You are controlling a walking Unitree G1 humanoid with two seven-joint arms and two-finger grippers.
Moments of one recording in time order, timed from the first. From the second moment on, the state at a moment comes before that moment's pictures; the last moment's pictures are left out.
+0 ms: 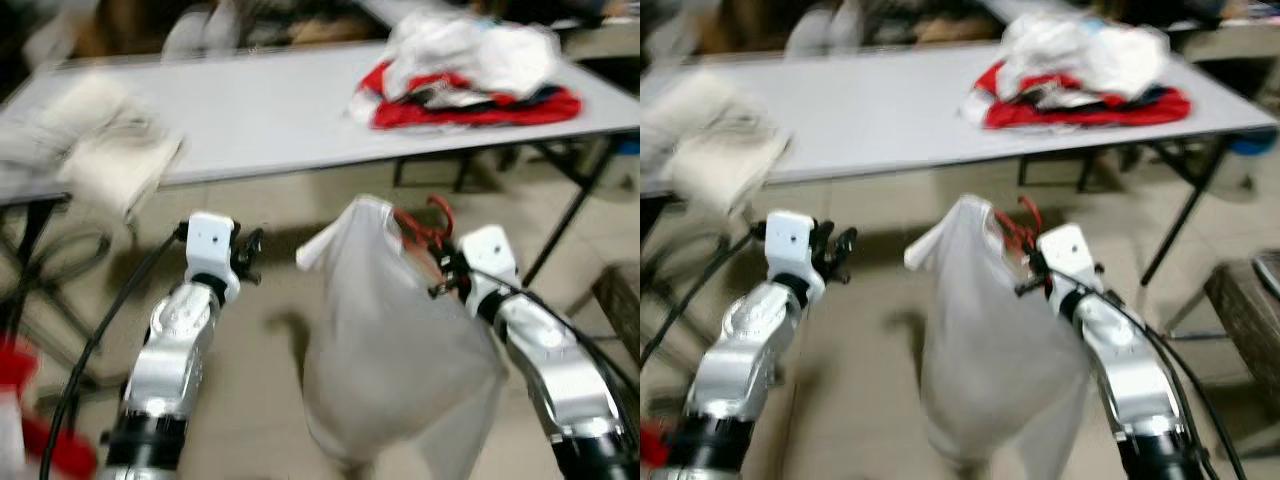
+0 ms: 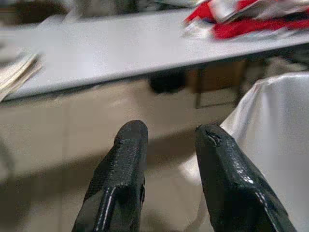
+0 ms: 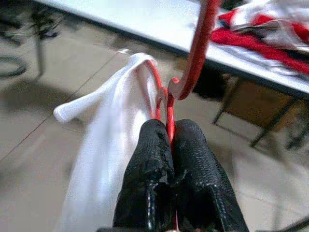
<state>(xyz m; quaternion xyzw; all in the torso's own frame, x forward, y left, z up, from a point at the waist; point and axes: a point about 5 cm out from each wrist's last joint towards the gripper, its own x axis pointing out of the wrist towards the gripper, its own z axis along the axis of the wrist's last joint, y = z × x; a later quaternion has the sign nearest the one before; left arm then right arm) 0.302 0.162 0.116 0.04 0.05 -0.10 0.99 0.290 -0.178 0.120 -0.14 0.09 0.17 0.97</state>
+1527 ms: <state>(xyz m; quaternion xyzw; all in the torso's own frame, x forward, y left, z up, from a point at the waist) 0.280 0.155 0.111 0.04 0.05 -0.09 0.99 0.279 -0.174 0.092 -0.08 0.15 0.24 0.95</state>
